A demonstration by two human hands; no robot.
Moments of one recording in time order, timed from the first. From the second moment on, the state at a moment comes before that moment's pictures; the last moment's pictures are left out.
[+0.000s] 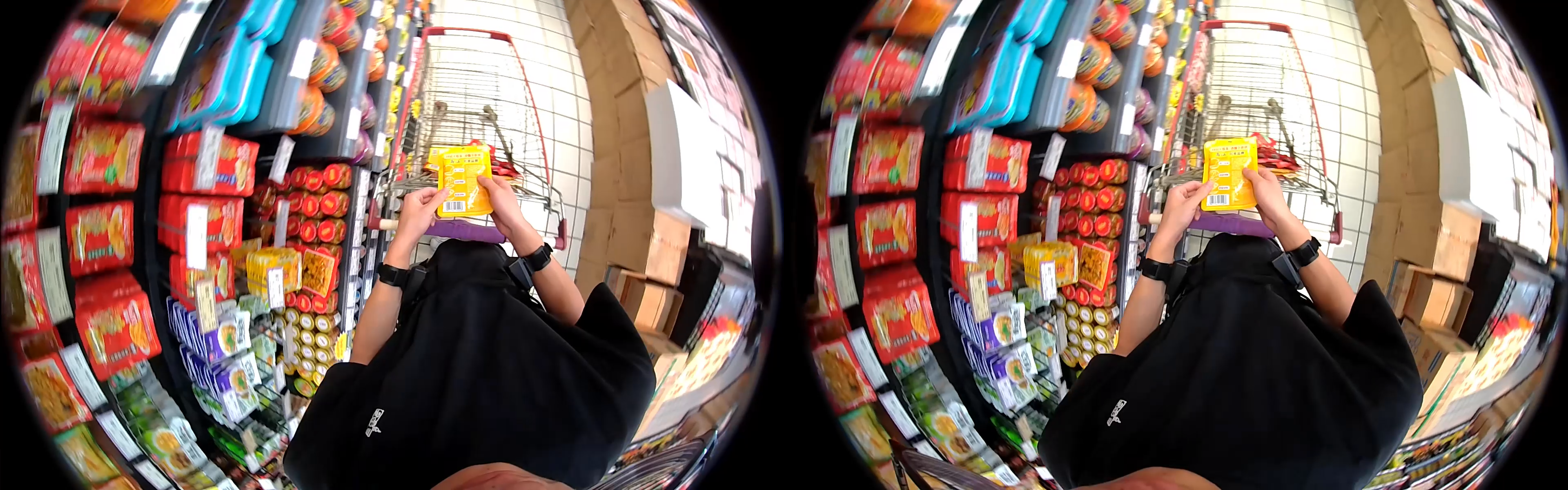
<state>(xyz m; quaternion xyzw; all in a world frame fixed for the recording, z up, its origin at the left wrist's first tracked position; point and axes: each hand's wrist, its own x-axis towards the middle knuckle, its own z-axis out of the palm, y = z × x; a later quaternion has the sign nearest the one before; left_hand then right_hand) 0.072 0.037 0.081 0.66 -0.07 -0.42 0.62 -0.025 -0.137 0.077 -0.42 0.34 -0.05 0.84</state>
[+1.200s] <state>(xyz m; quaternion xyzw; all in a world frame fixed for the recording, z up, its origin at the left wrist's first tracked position) 0.071 0.000 0.041 0.68 -0.10 -0.52 0.51 -0.067 -0.165 0.034 -0.26 0.38 0.05 0.89</state>
